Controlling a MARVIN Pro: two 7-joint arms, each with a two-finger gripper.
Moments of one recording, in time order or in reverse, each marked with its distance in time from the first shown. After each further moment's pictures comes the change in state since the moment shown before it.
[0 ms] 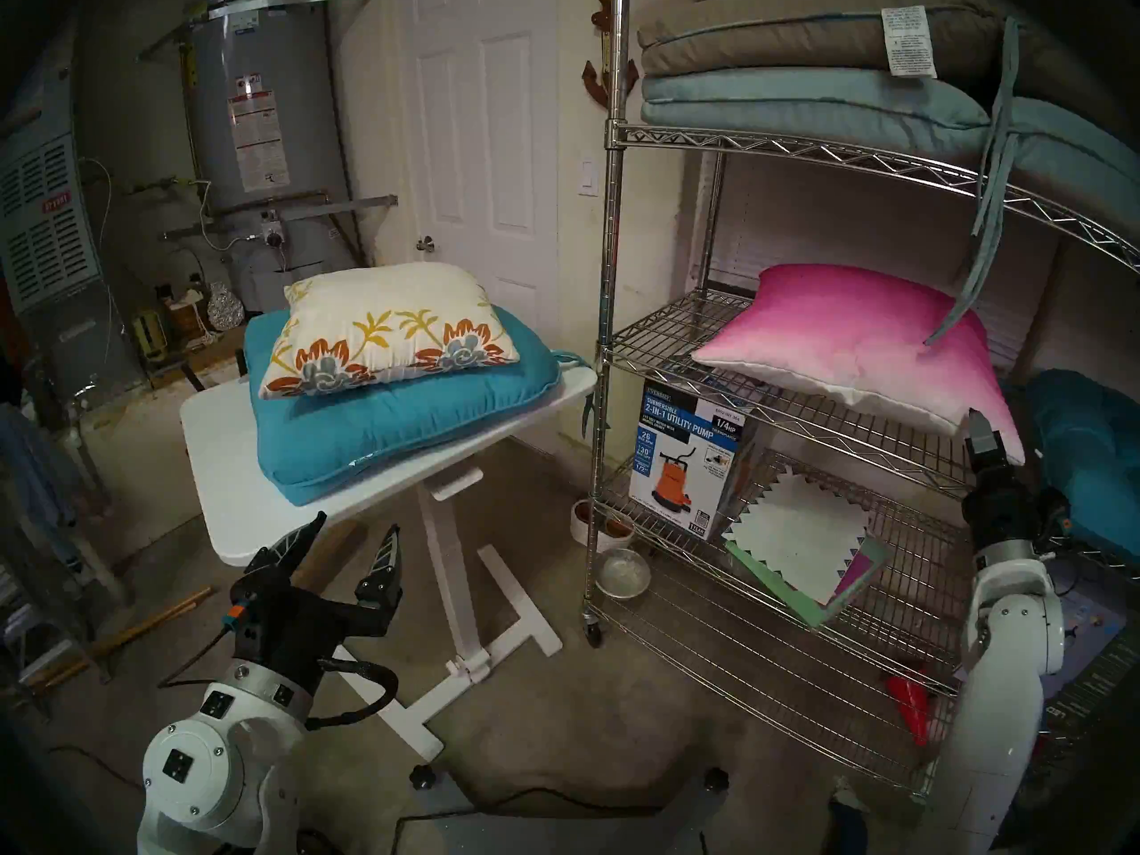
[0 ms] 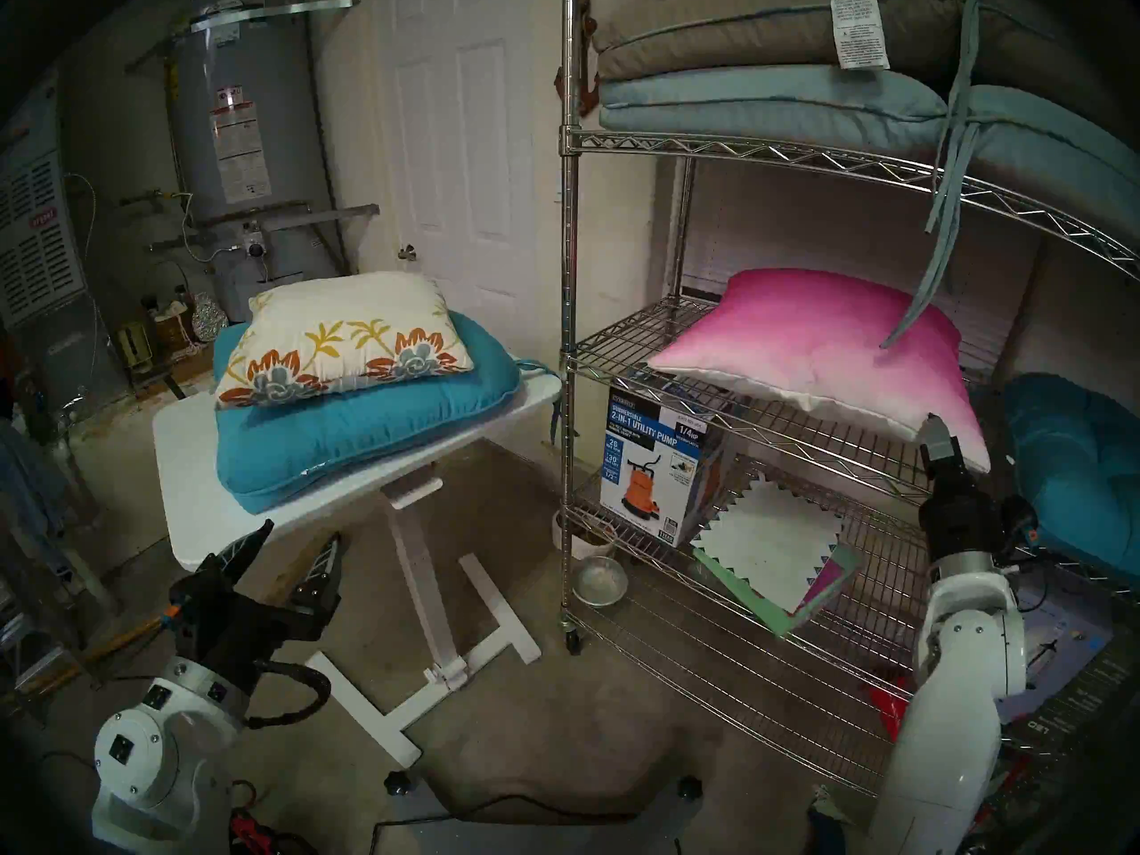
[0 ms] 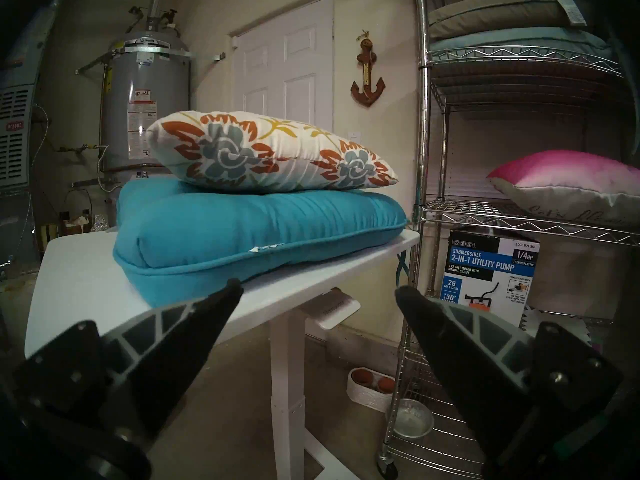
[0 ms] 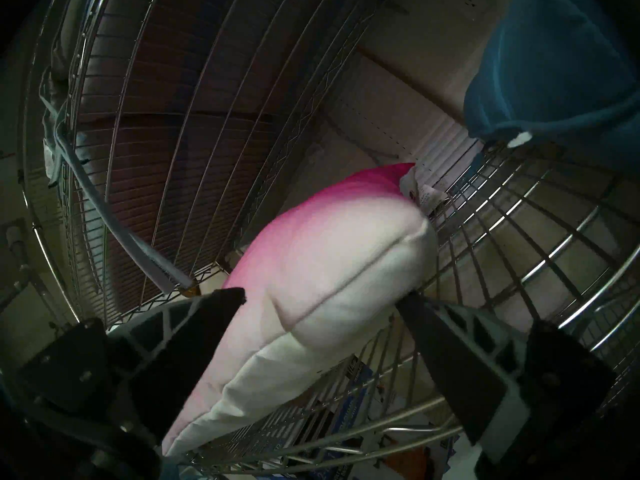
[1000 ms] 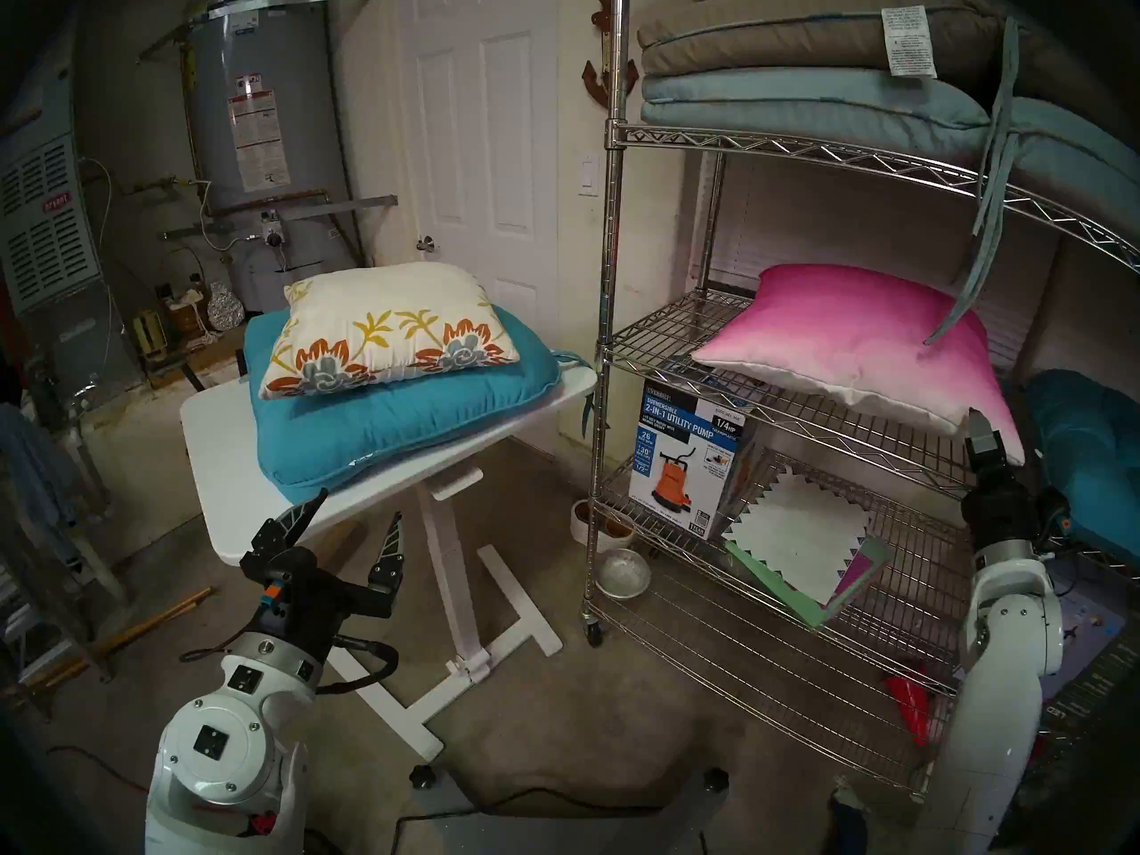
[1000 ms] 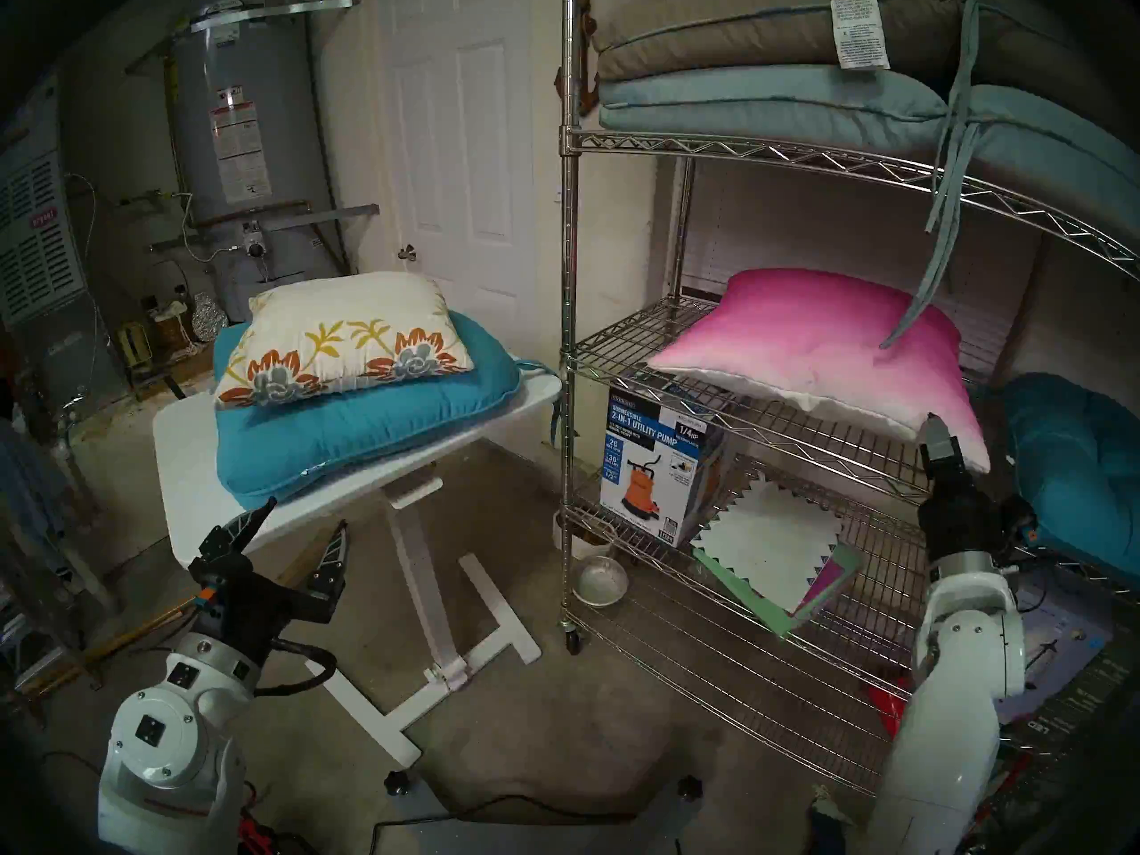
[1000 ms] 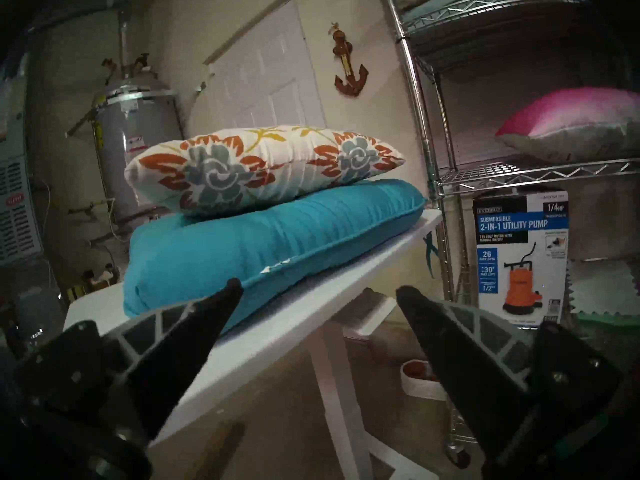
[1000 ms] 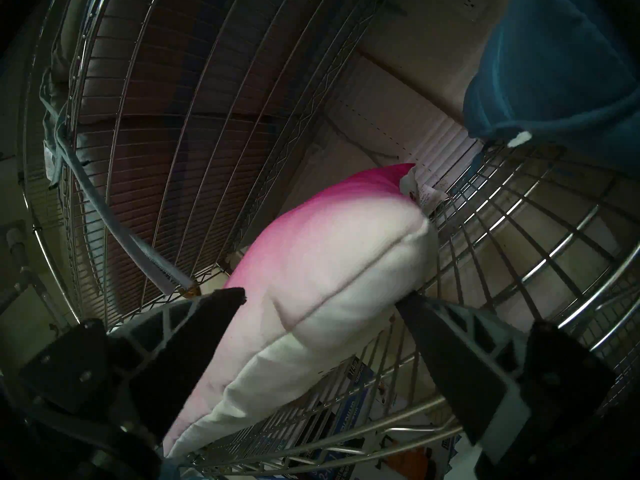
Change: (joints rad) left arm -0.145 0.076 0.032 0.114 0.328 -0.073 0.080; right arm 0.002 -0.003 0.000 -0.001 0.005 -0.001 0.000
